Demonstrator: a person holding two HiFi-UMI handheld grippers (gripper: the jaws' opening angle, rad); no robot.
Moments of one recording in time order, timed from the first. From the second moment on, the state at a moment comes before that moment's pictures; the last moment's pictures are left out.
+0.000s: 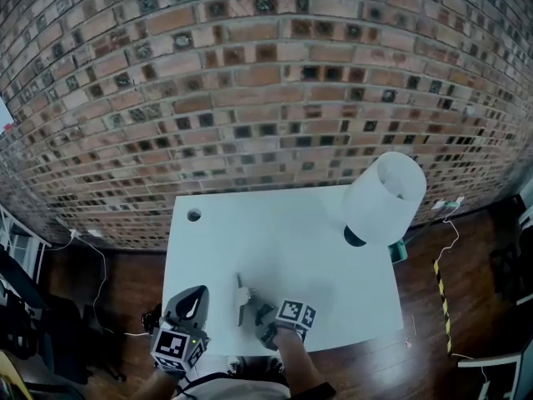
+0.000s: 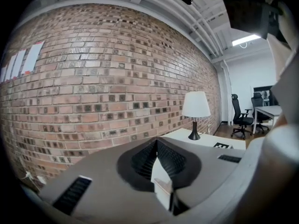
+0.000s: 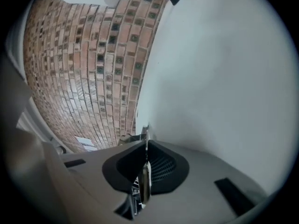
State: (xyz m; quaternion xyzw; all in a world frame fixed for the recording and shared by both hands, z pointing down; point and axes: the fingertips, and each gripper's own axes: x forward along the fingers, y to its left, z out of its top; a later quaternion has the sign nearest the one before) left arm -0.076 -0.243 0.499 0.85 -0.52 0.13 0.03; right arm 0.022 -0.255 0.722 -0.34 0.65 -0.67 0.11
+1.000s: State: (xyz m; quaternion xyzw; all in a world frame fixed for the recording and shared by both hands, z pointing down) left arm -0.033 -0.259 0.532 0.86 -0.48 0.14 0.09; right arm 0.105 -0.263 0.711 -0.51 0.63 -0.57 0.09
